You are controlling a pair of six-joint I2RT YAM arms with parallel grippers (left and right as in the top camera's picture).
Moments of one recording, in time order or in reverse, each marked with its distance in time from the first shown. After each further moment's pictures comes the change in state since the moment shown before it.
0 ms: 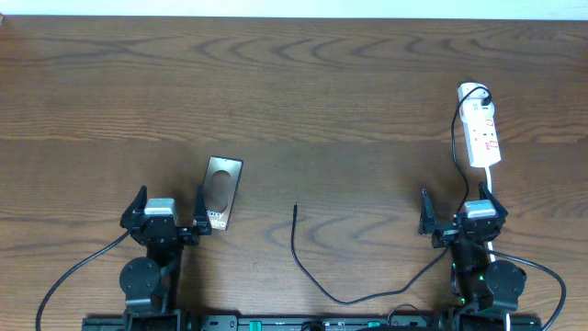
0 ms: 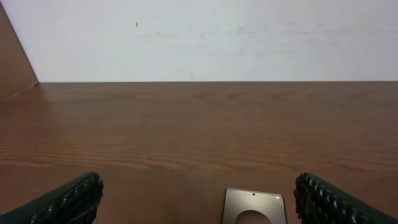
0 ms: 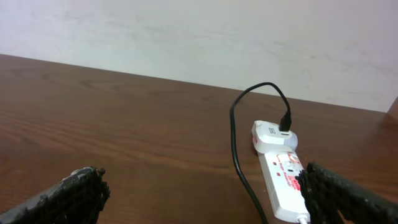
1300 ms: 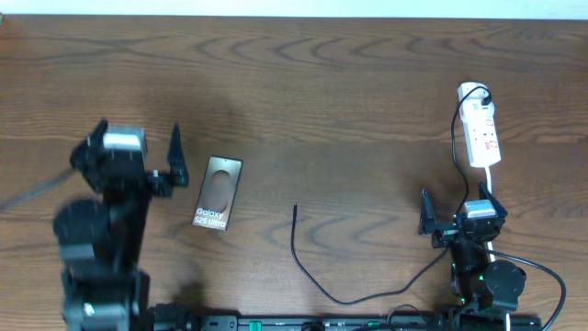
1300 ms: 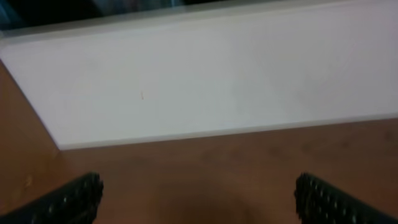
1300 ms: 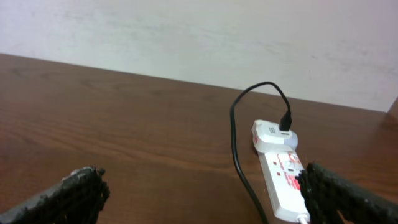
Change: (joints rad) left arm 0.000 0.635 0.772 -0.146 0.026 0.098; right arm 0.000 0.002 0.000 -0.001 0.002 0.000
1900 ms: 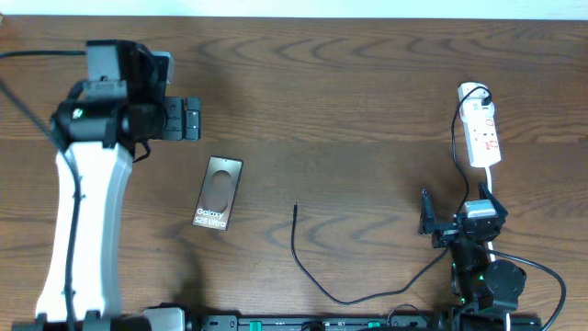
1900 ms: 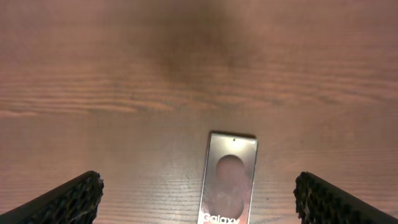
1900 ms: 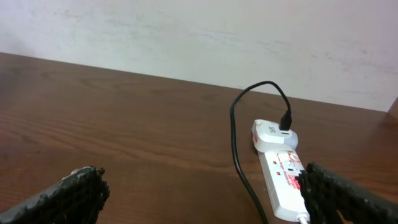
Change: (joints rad) left arm -0.018 0.839 0.705 -0.812 0.012 -0.050; right arm 0.000 0.002 0.000 0.000 -0.001 0.000
